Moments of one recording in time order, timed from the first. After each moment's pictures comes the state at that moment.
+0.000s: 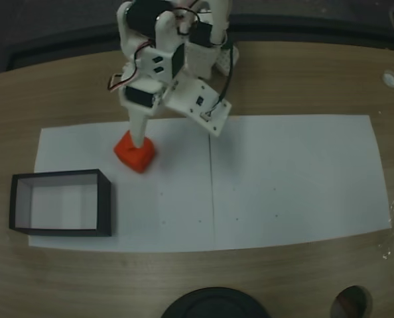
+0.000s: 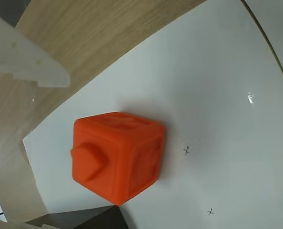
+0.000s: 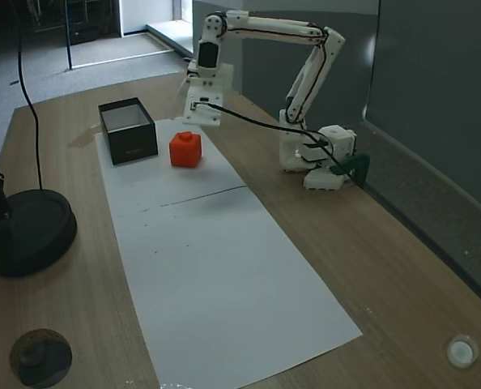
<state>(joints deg) 29.8 110.6 105.9 85.9 -4.0</state>
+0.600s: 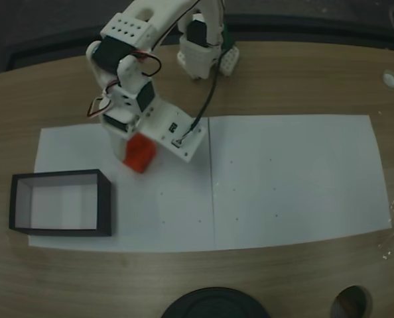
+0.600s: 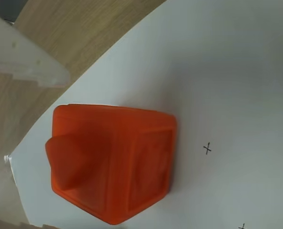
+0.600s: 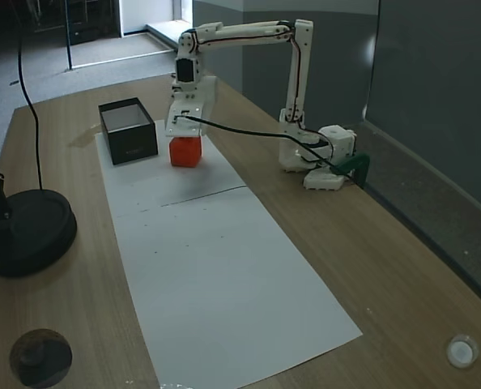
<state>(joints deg) 35.3 95.4 99.7 81.8 -4.2</state>
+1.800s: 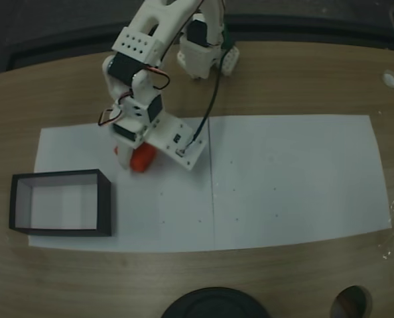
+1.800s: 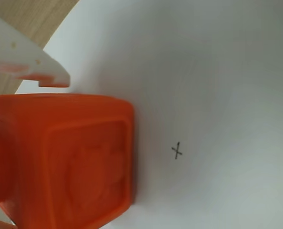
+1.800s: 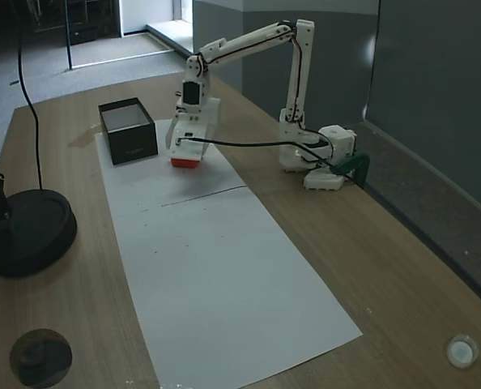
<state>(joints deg) 35.6 95.7 117.1 61.0 -4.3</state>
